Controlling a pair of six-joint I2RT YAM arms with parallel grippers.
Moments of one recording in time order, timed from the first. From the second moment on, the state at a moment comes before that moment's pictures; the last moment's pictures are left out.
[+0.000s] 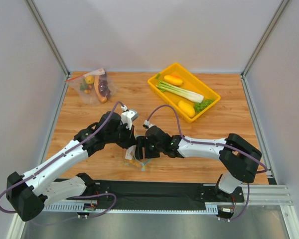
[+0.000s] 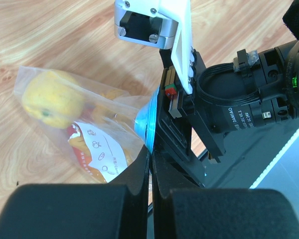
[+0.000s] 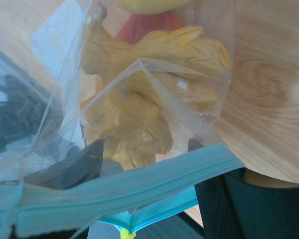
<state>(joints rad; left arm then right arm) -0.72 1.01 0.84 -0.54 0.24 -0.26 1.05 1.61 0.89 -0.09 -0.13 0.86</state>
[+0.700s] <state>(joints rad) -0.73 1.02 0.82 -0.52 0.21 -0.25 1.05 1.67 0.87 0.16 -0.22 0.89</state>
